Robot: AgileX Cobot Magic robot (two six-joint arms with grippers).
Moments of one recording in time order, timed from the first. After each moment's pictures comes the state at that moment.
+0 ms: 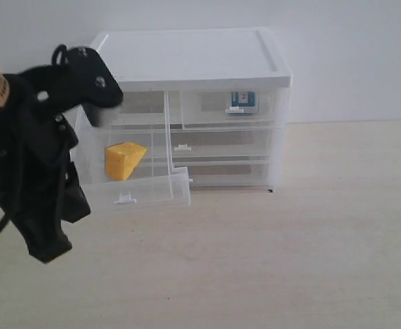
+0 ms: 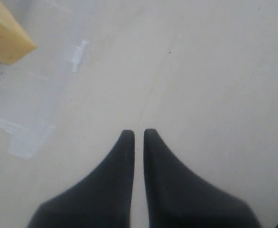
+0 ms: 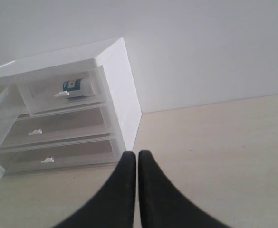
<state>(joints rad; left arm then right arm) -0.71 1.37 -1.16 0.07 1.09 0.39 0.21 0.00 0.00 -0.23 0.09 0.45</state>
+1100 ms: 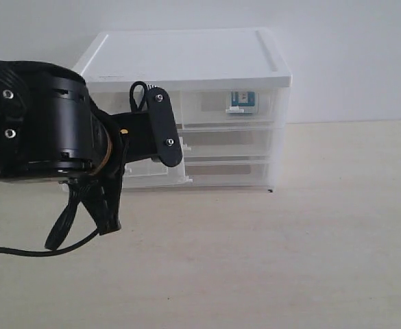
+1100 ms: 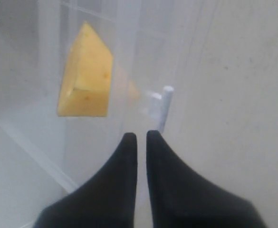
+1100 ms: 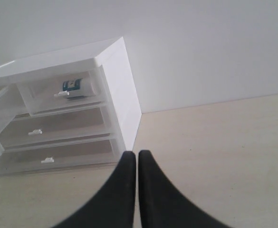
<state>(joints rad) -0.87 1.61 -1.07 0.96 0.87 -0.17 0.21 0.00 0.00 -0.23 0.09 0.45</state>
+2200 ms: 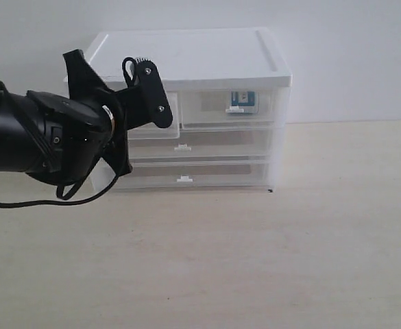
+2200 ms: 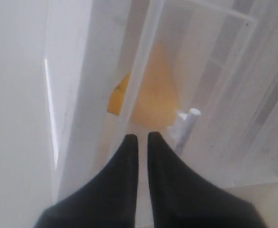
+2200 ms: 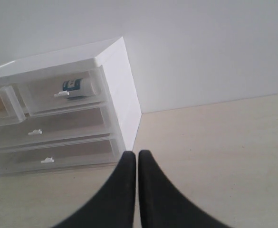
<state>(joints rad) -0.67 1.80 -1.09 1.73 0.70 -0.83 0.21 0.00 0.00 -0.23 0.09 0.45</state>
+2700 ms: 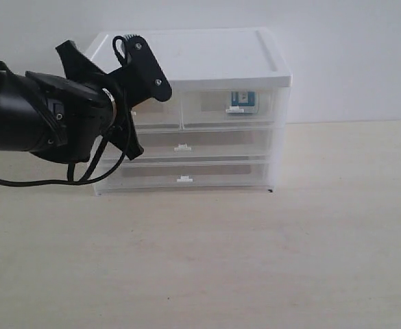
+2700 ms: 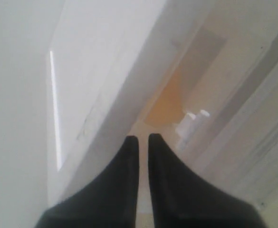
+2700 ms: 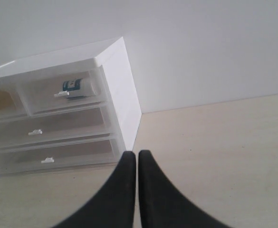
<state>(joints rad) -0.65 1.80 -1.16 1.66 0.66 -0.92 0.21 0.00 0.00 -0.23 0.09 0.45</state>
